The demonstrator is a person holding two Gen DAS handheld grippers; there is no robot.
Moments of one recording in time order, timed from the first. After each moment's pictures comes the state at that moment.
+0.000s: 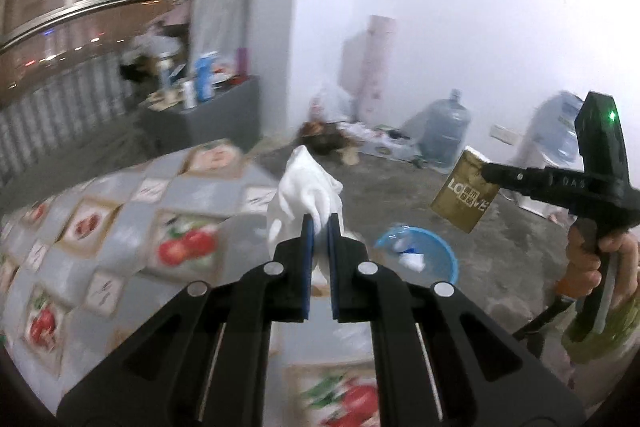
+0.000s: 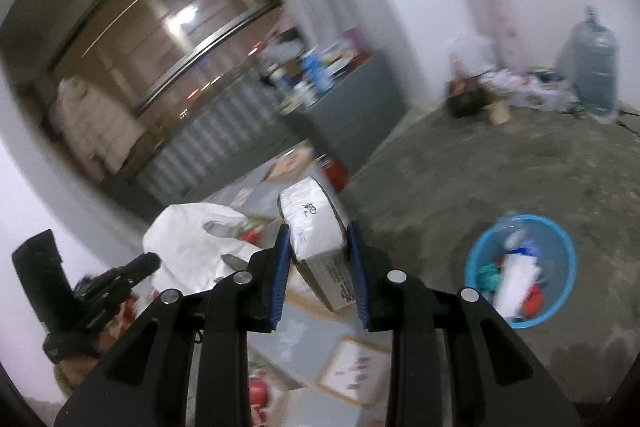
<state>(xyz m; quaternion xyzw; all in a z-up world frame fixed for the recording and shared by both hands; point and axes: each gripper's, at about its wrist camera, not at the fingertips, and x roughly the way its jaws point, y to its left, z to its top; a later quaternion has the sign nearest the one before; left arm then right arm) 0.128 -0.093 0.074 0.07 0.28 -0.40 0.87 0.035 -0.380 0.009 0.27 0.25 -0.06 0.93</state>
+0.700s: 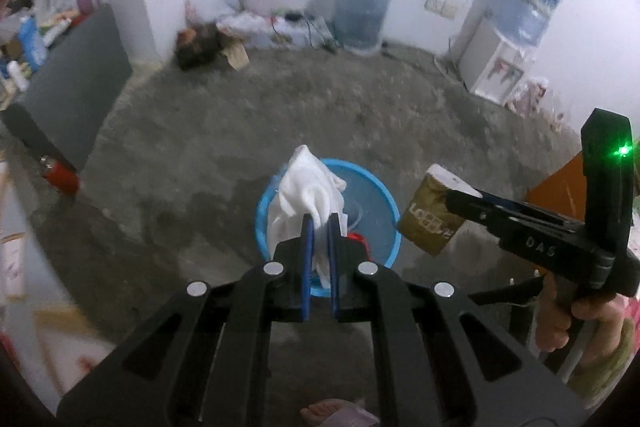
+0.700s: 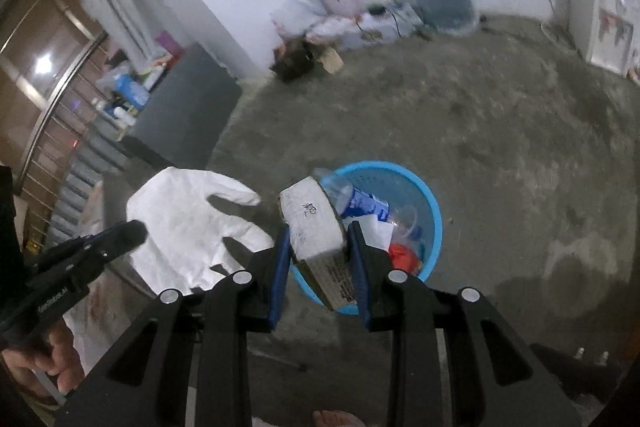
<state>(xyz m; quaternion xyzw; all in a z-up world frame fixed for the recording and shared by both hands) 0.168 -0.422 -0.076 0.21 0.44 -0.50 0.72 0.026 -0.570 -0.166 0.37 0.34 -0.26 0.83</state>
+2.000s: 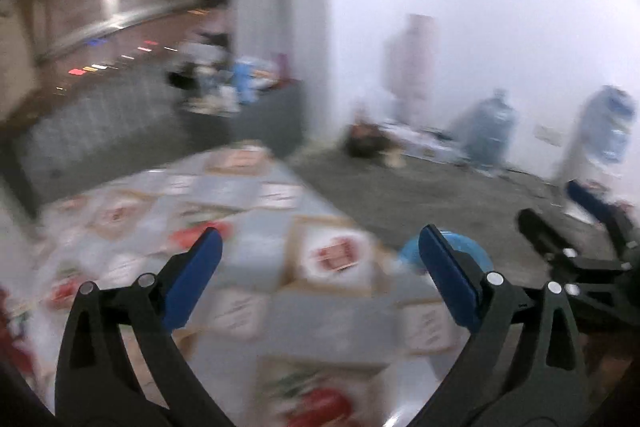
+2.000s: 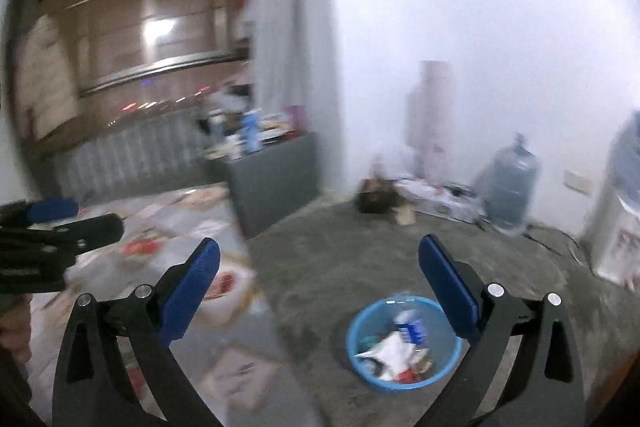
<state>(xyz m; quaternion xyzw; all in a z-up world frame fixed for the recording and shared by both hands) 0.070 -0.121 0.071 0.10 0.26 -0.26 0.93 -0.007 -0.298 -0.002 0.04 0.17 -0.16 0.97</state>
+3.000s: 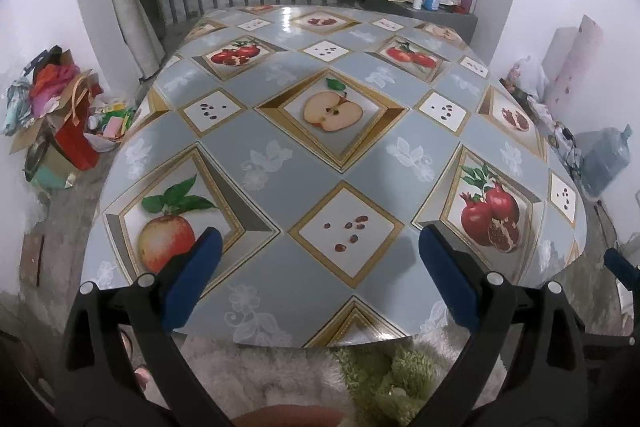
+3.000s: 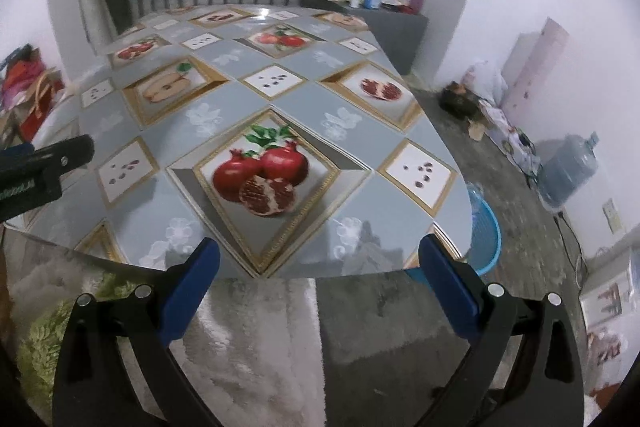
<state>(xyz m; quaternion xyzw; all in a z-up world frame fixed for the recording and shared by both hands) -0.012 0.061 -0.020 -0.02 0.43 0.00 0.90 -0.037 -0.161 -0.078 -0.06 0.43 -0.06 0.90</state>
